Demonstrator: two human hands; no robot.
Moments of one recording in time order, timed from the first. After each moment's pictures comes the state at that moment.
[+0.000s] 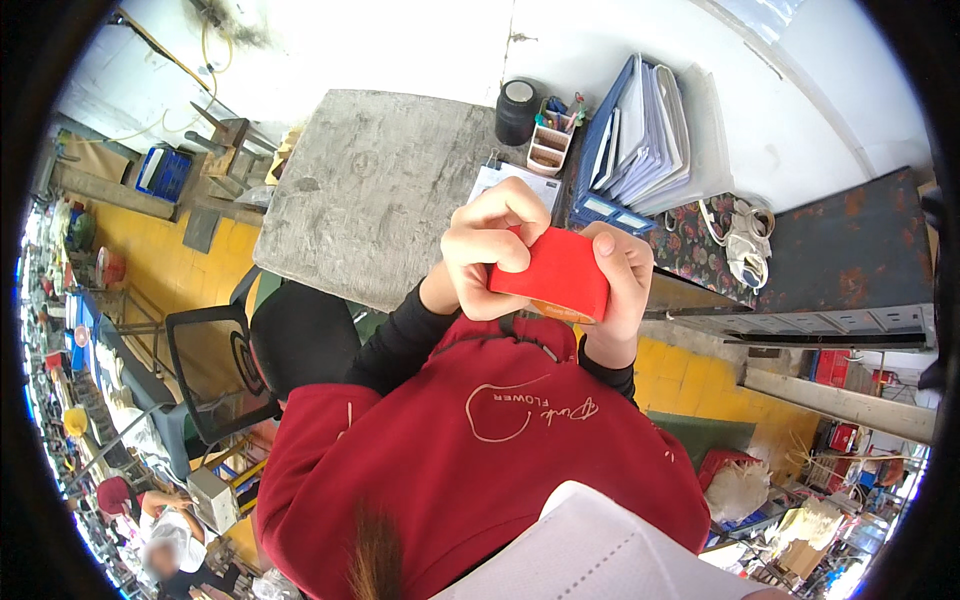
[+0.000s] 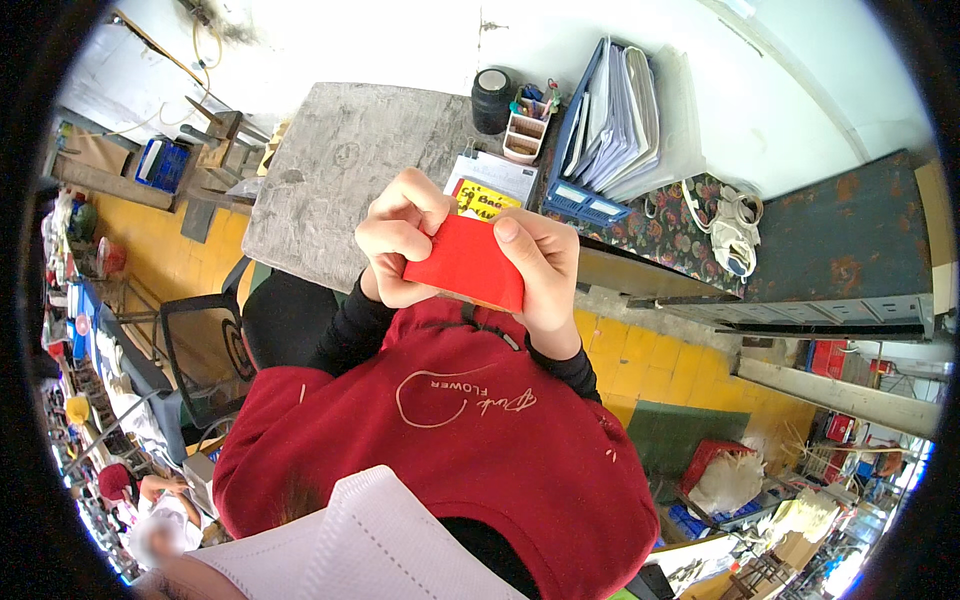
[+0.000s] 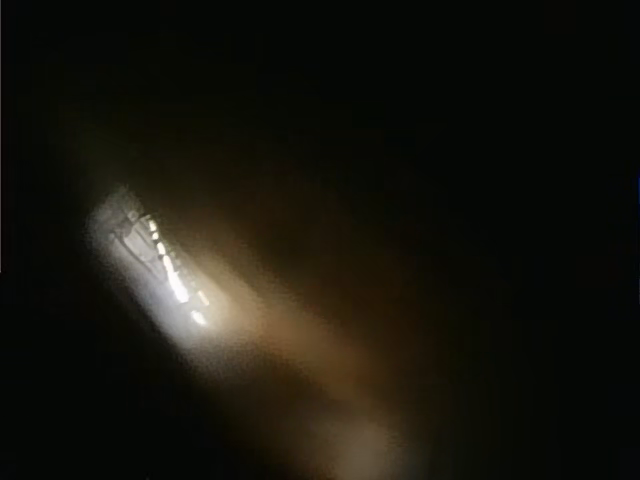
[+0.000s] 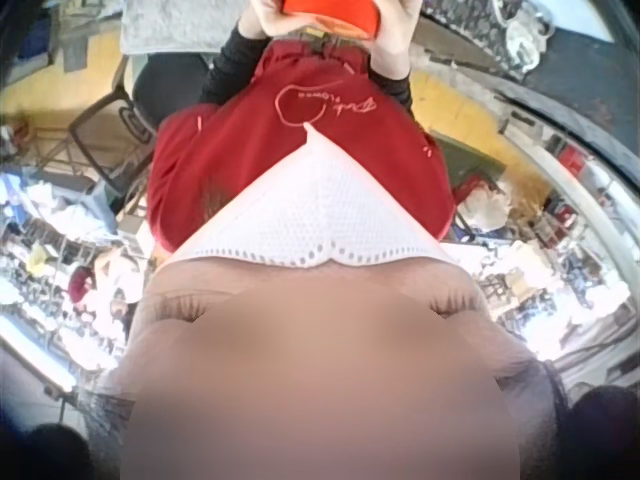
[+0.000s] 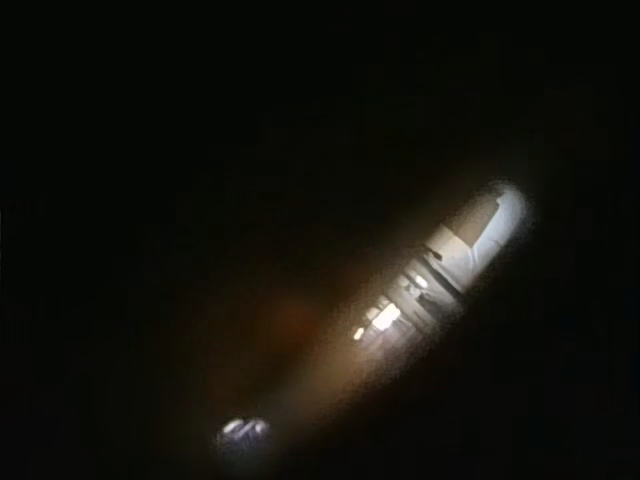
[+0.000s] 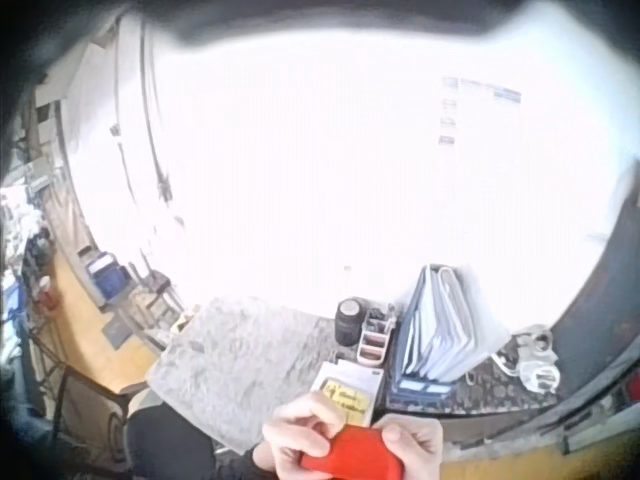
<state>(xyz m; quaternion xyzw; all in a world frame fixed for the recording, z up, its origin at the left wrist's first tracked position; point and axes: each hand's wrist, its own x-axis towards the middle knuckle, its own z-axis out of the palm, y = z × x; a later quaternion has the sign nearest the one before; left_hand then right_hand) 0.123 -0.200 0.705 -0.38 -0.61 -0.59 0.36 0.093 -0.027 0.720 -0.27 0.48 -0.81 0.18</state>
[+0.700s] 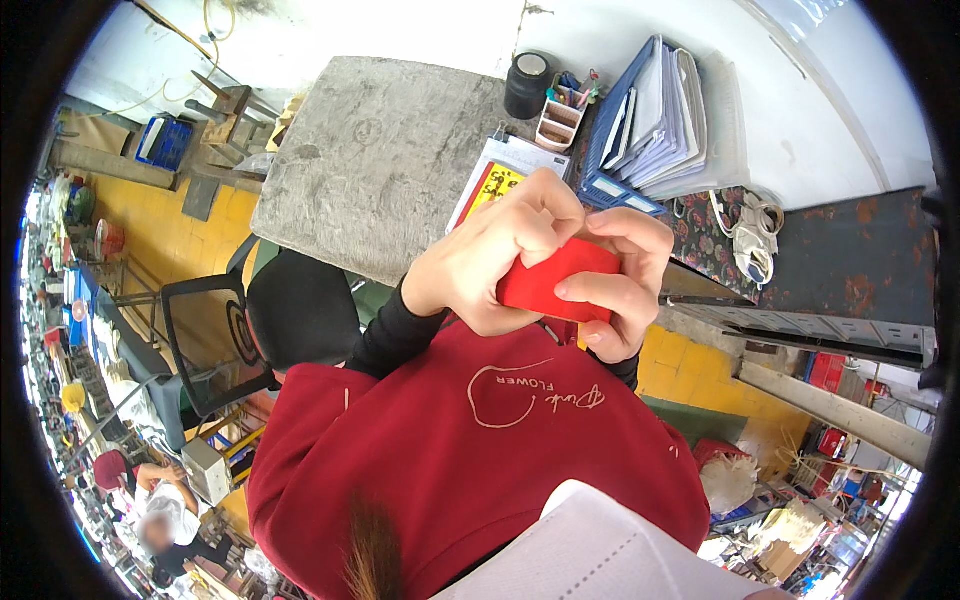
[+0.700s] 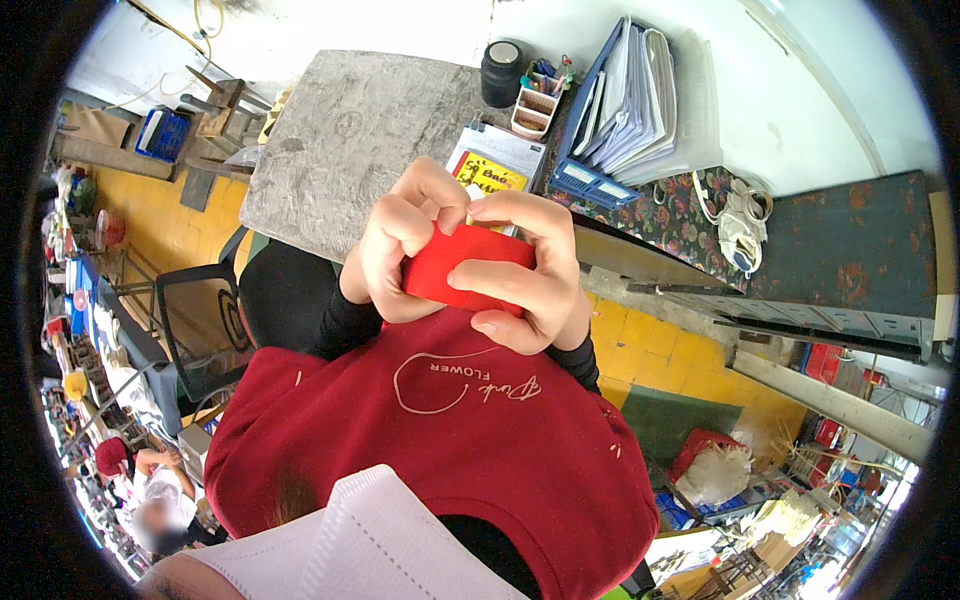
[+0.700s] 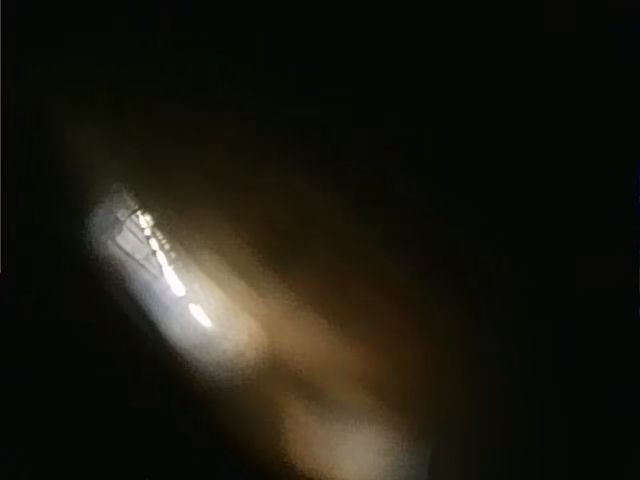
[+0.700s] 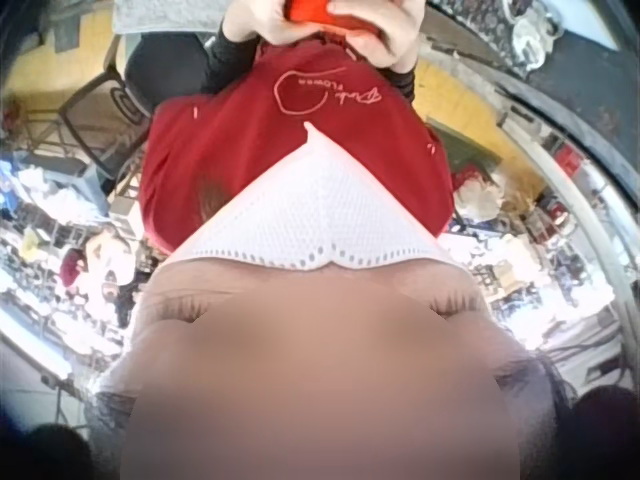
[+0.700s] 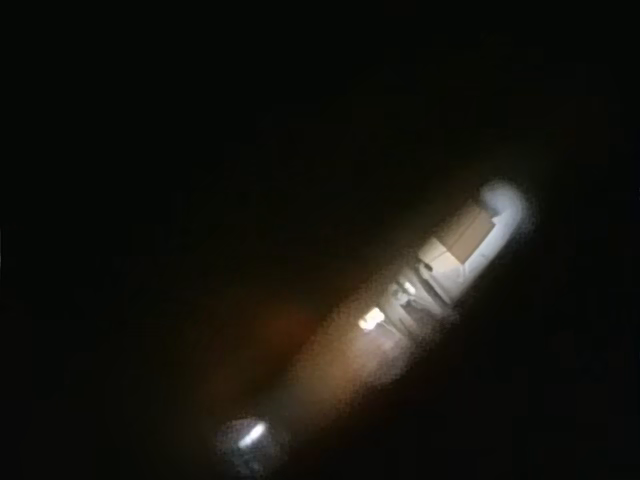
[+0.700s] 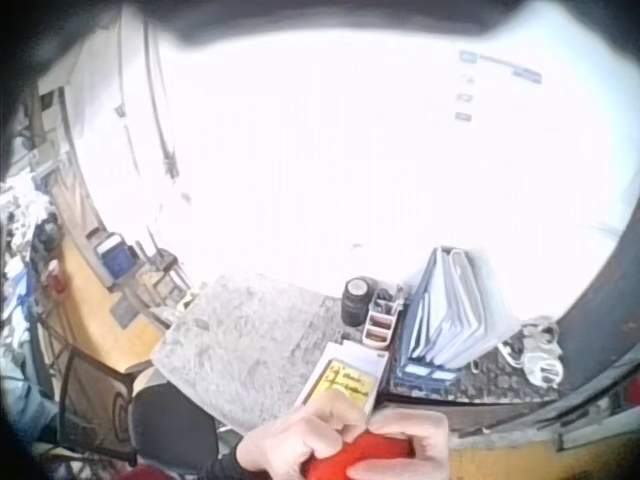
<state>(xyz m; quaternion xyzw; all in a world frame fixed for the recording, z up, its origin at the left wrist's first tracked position) 0.145 -0.187 0.718 -0.34 -0.65 -0.61 0.30 0.080 -0.026 0.708 -0.60 0.49 -0.63 -0.10</state>
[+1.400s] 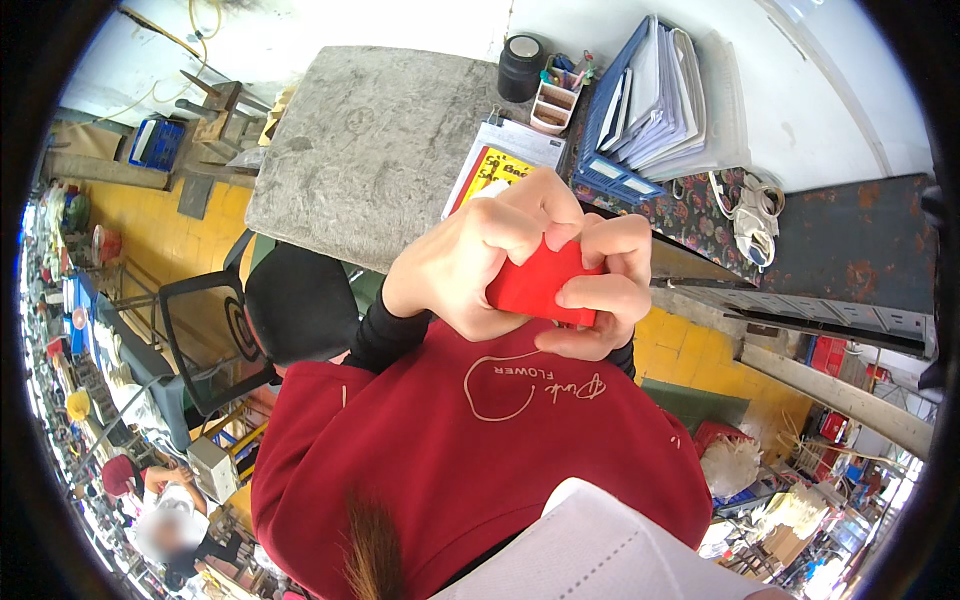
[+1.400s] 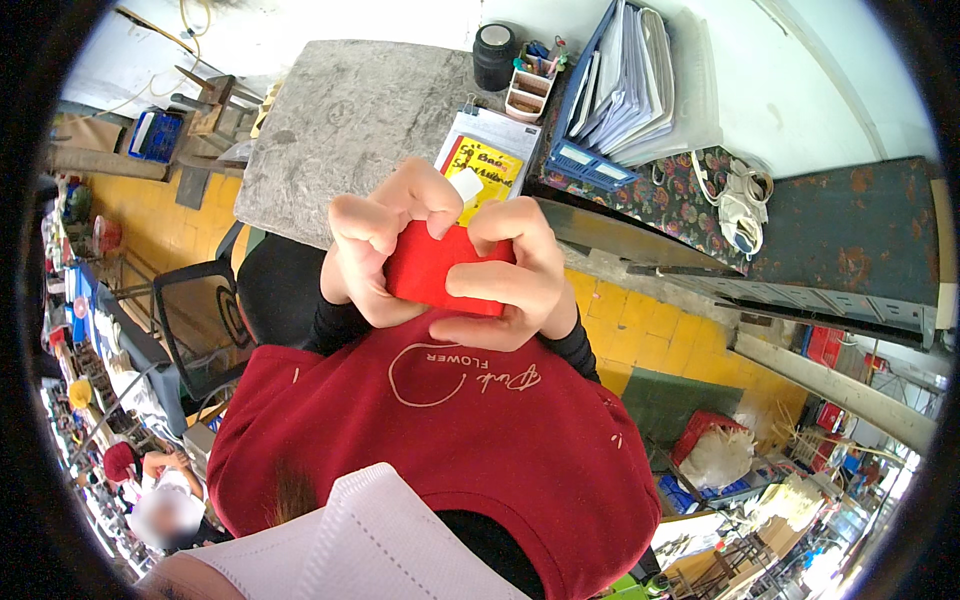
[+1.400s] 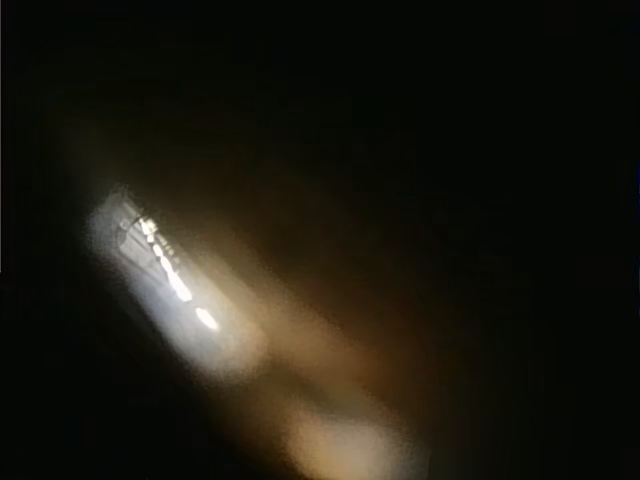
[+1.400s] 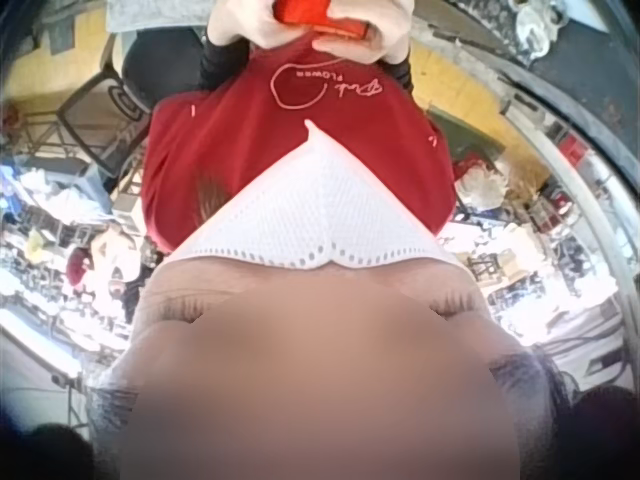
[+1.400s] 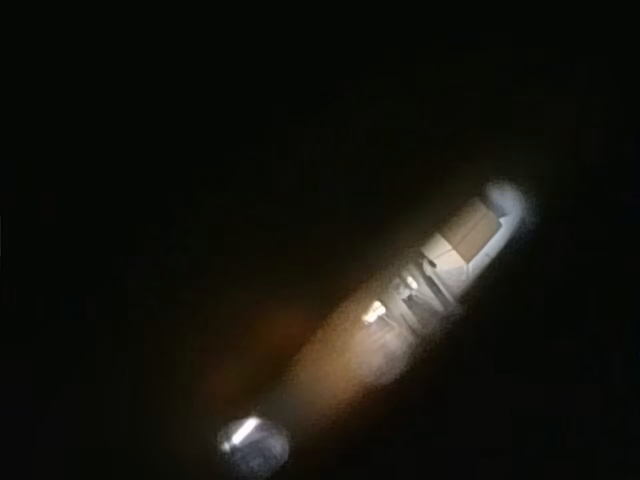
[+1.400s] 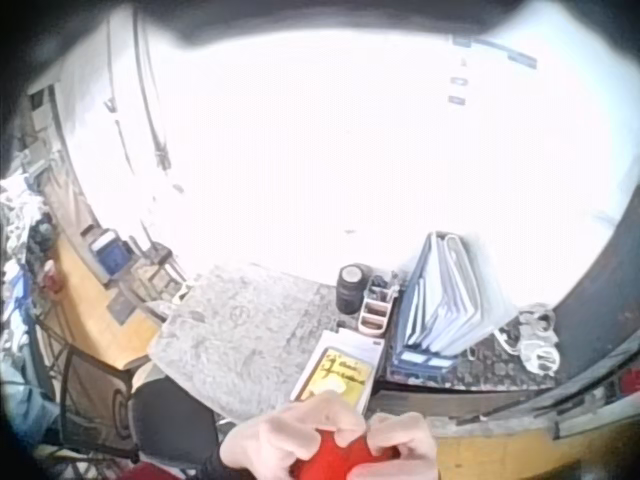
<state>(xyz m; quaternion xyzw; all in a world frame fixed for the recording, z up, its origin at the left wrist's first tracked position) 0.153 -0.192 0.725 -0.38 -0.67 -0.60 0.22 0.093 -0.035 0.698 -0.57 0.45 -0.68 -0.13</state>
